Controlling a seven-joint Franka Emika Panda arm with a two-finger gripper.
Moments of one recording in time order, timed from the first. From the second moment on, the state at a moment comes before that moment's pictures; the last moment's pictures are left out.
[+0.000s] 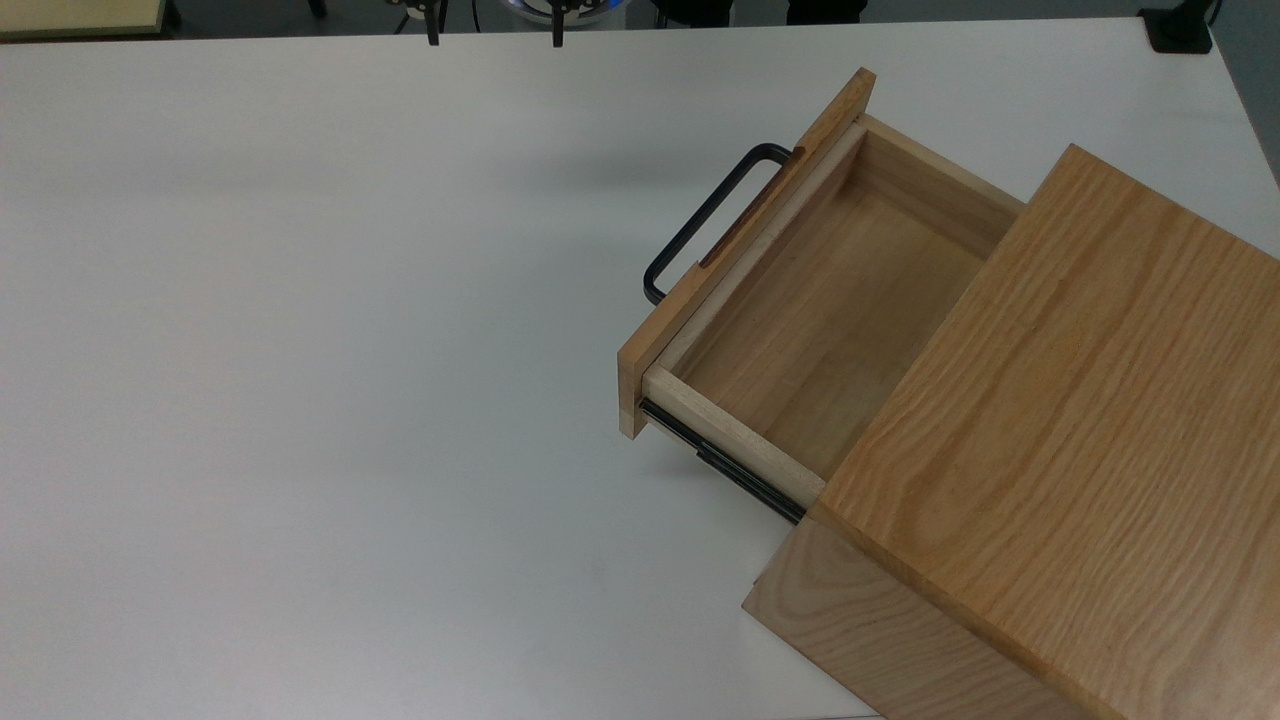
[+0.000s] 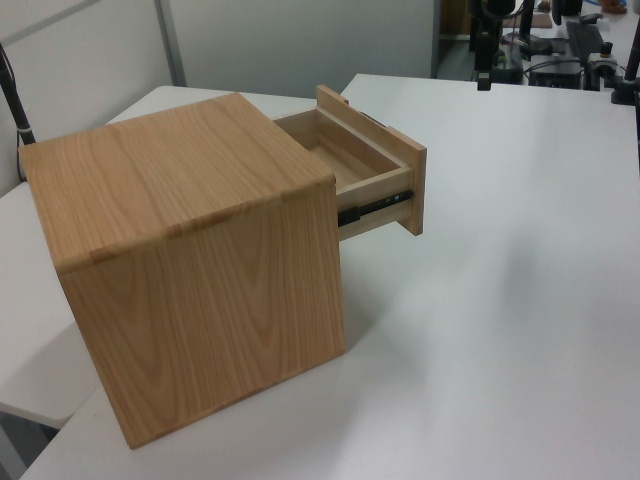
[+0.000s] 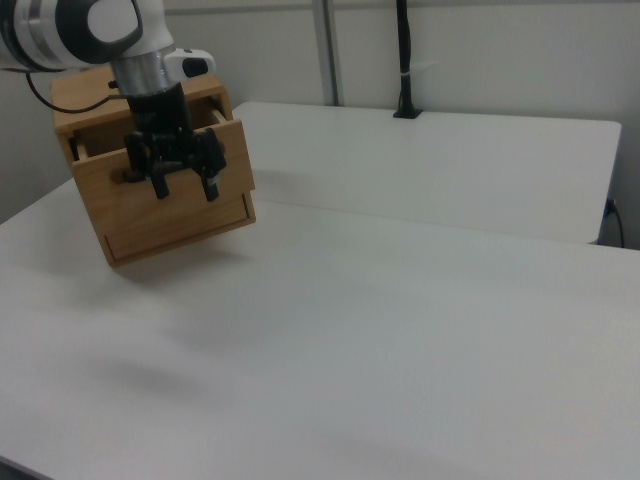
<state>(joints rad) 0.00 -0.02 0.05 -1.65 -0.10 1.59 -0.05</state>
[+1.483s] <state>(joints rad) -0.01 -0.02 0.05 -1.64 -0.09 1.59 -0.05</state>
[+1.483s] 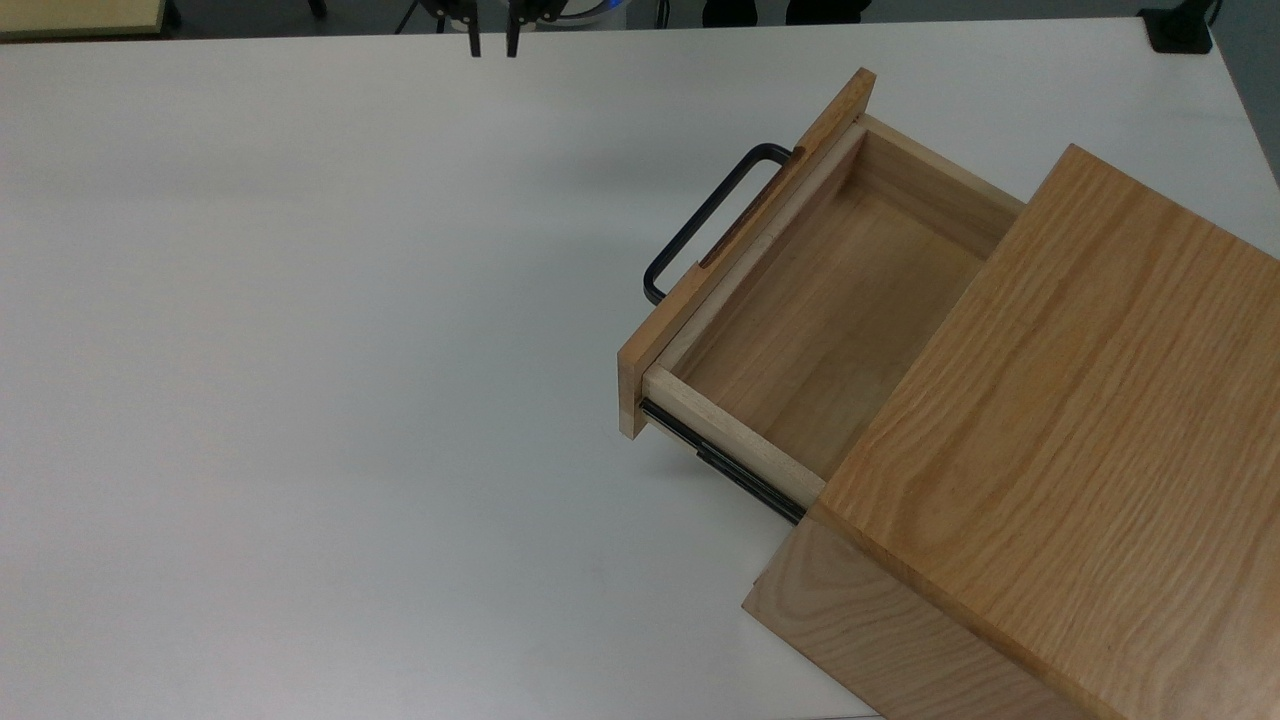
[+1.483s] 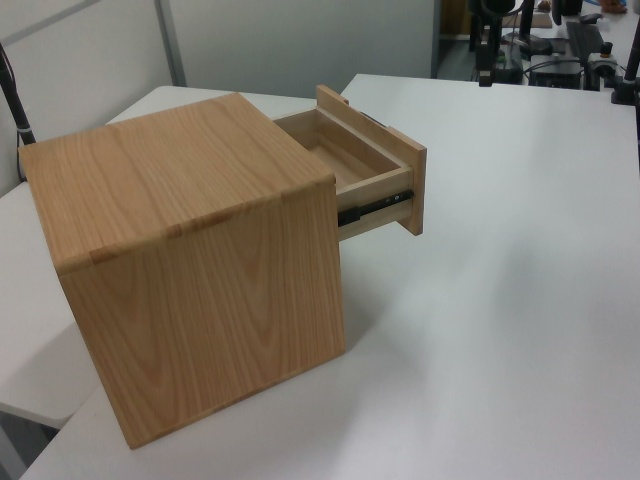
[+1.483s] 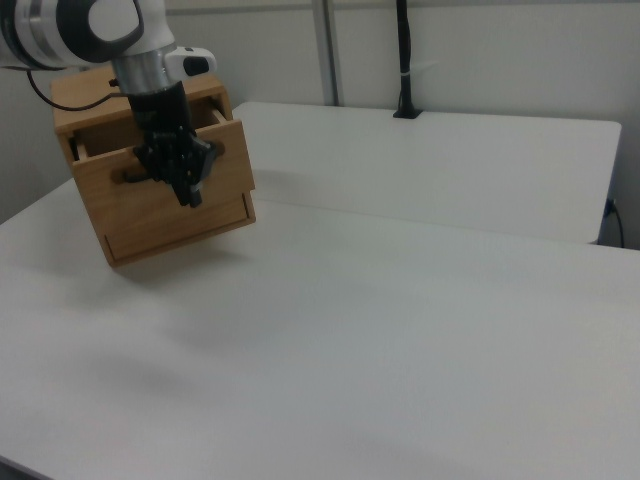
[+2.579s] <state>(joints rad) 0.12 0.19 0.07 -1.59 0.02 1.92 -0.21</state>
